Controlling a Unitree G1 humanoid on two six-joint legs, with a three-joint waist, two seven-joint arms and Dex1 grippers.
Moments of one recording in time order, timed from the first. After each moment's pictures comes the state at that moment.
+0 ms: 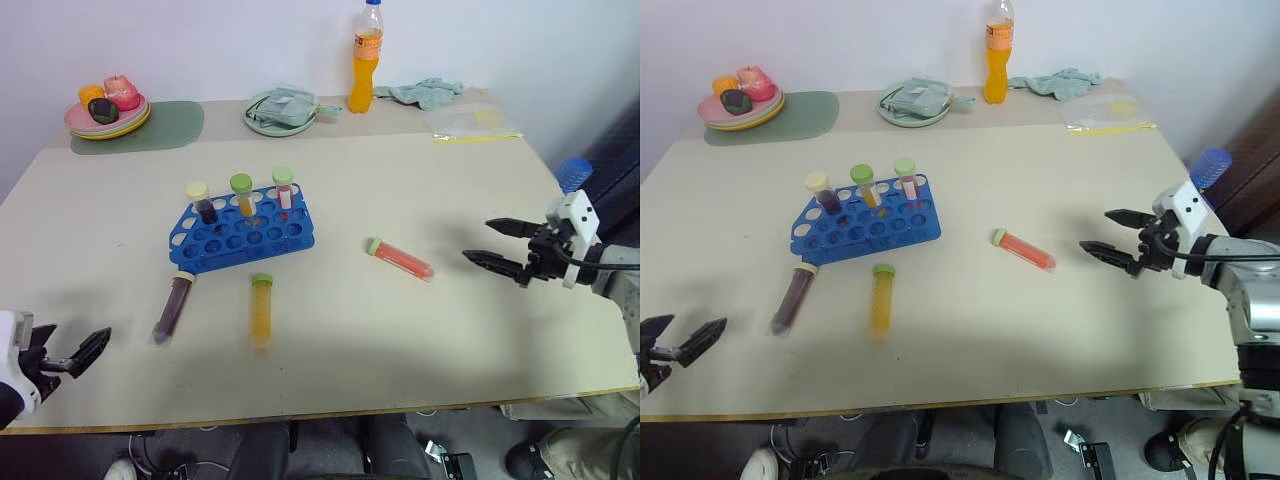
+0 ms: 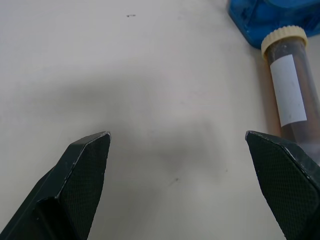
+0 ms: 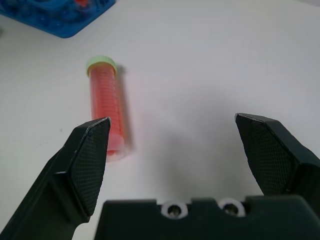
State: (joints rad) left arm 0.47 0.58 0.84 -0.53 -0.53 0.80 -0.57; right arm -0.34 -0.91 -0.20 0.18 0.41 0.38 1.09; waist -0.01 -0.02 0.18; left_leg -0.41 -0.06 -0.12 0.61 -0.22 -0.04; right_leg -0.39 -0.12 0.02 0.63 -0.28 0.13
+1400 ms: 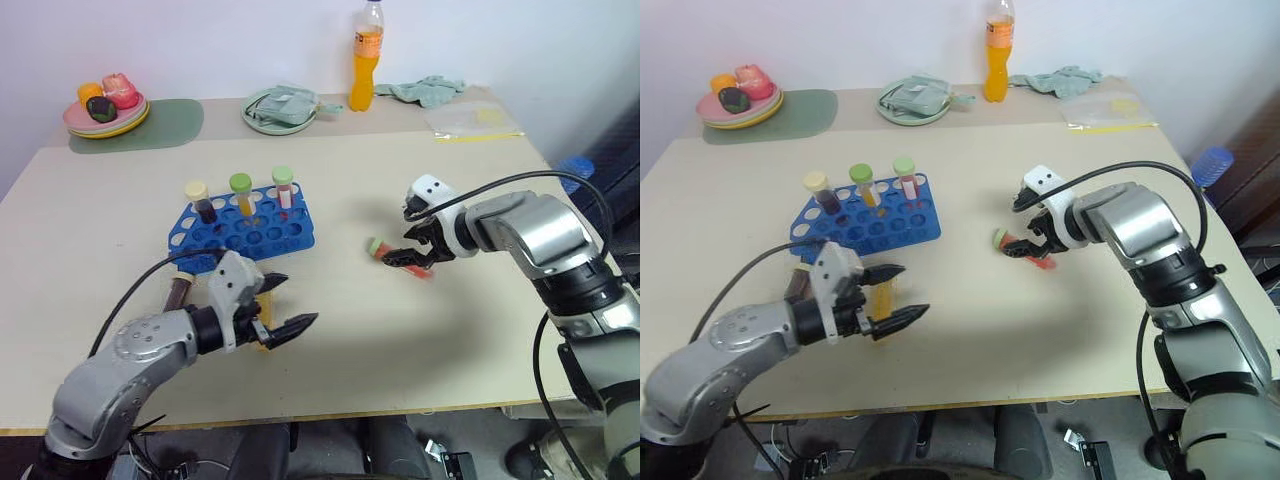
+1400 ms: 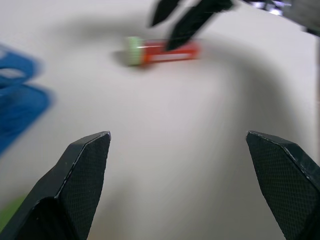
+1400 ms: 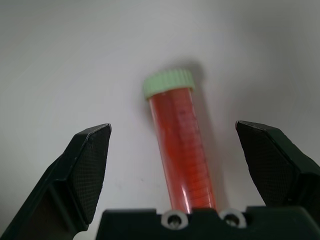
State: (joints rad) left arm -0.04 0.62 -0.06 -0.72 -0.62 0.79 -0.61; right arm -0.93 -0.75 0.44 0.08 0.29 1.25 0.85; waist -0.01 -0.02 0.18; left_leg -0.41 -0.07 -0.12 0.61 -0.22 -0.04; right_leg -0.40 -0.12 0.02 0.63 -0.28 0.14
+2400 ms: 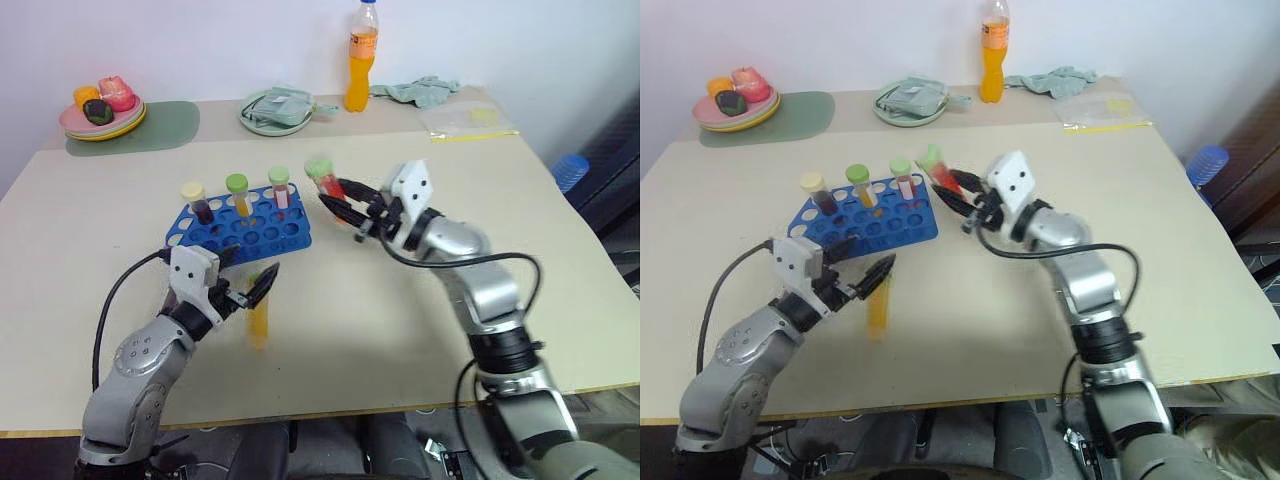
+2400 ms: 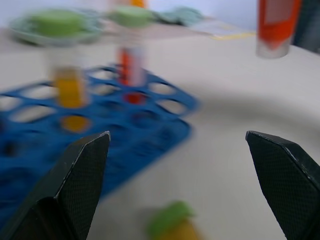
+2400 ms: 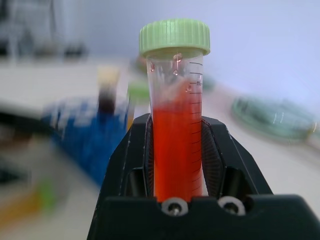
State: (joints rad) left arm 0.05 0.37 0.11 -0.47 -0.37 0.35 -0.35; right arm -0.57 -0.13 0.14 -0.05 0.21 0.20 0.56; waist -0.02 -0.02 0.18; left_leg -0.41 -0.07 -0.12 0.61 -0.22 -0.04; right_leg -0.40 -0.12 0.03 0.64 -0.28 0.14
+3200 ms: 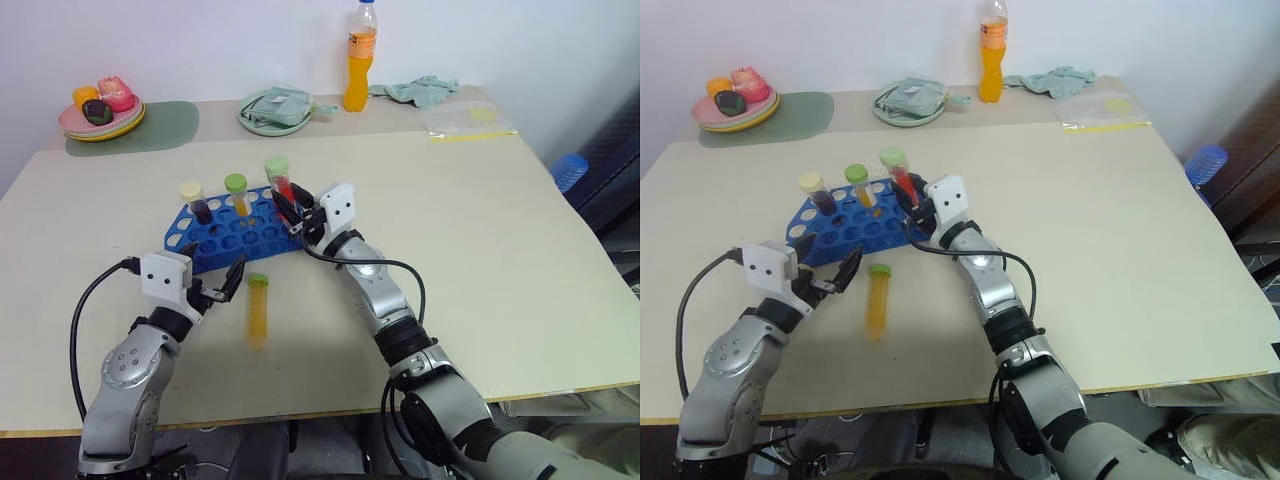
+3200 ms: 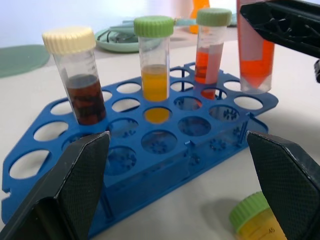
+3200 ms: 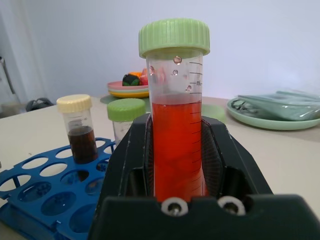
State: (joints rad) left arm 0.12 0.32 0.17 -0.49 -0.33 0.31 -0.30; right arm -0.70 0.12 0.16 0.58 0.08 -0.22 0.38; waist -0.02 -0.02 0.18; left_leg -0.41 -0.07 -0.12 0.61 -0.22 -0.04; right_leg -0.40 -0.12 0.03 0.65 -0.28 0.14
